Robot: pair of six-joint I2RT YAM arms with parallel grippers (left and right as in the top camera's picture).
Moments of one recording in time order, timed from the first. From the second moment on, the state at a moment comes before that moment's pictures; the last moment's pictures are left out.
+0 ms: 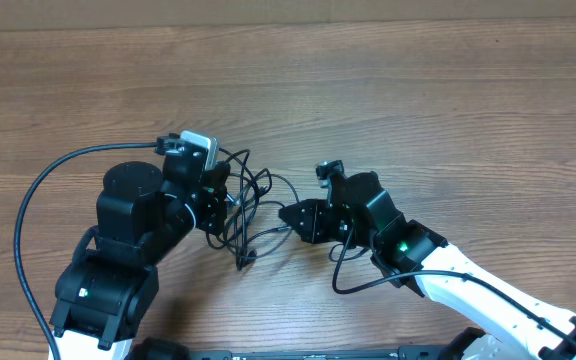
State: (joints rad) left arm -0.28 0.88 1.01 -0.65 0.21 -0.09; right arm 0.70 1.34 0.66 0.09 -0.39 0.84
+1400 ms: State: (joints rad) left arm 0.07 0.75 1.05 -0.52 -0.71 -0.39; right arm -0.20 1.41 0.66 -0.40 0.14 0.86
